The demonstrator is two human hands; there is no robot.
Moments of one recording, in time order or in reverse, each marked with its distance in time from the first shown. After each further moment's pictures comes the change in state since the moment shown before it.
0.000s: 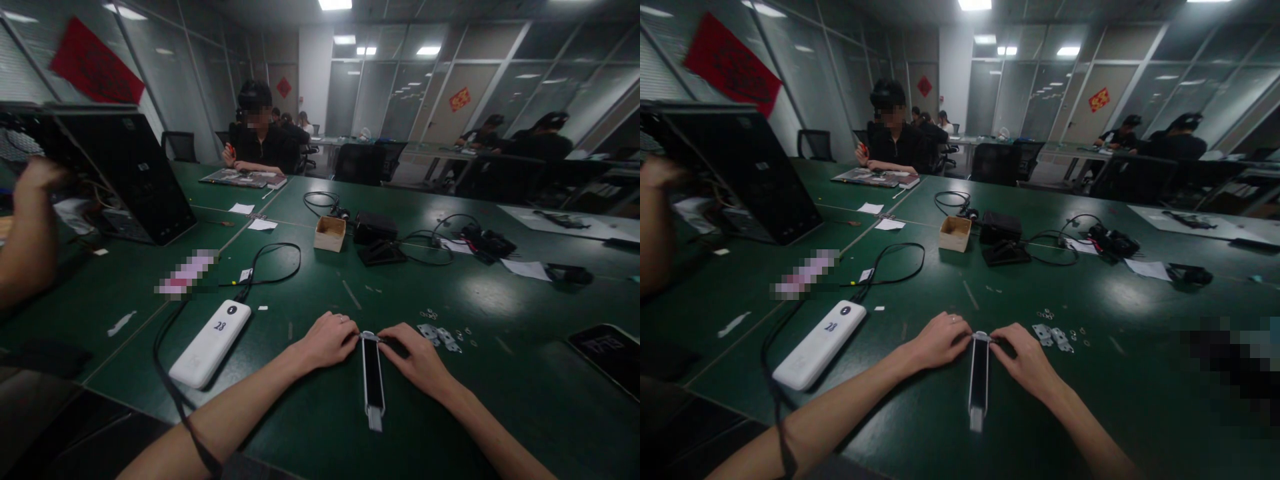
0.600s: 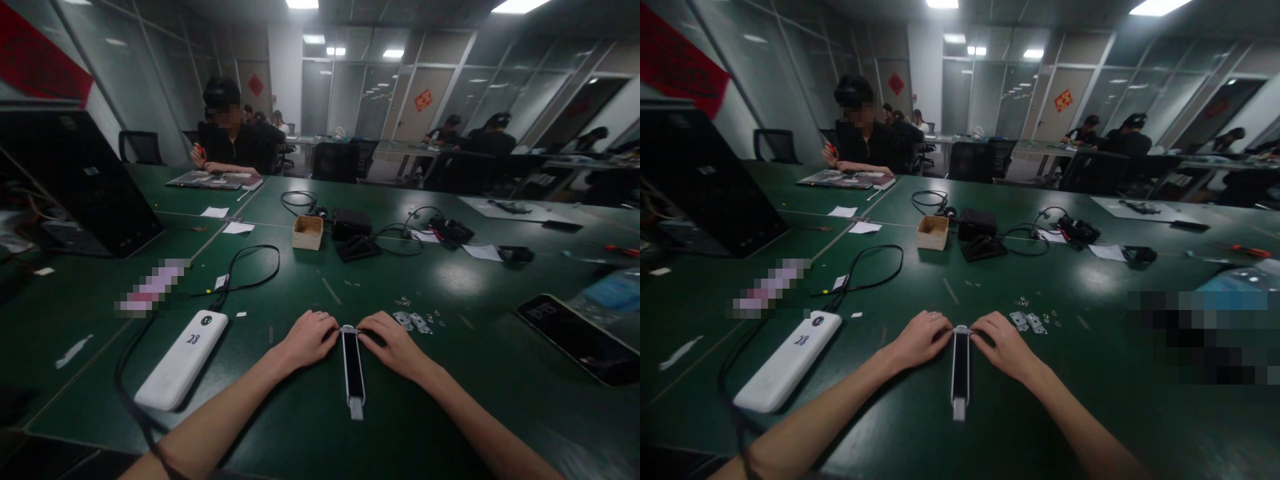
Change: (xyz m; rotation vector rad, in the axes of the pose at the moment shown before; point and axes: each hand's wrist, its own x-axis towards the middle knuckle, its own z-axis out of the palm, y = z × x) left_hand 0.001 -0.002 0.001 -0.045 0.012 -0.008; right_hand 0.002 -0.002 -0.005 -0.072 -0.011 -0.057
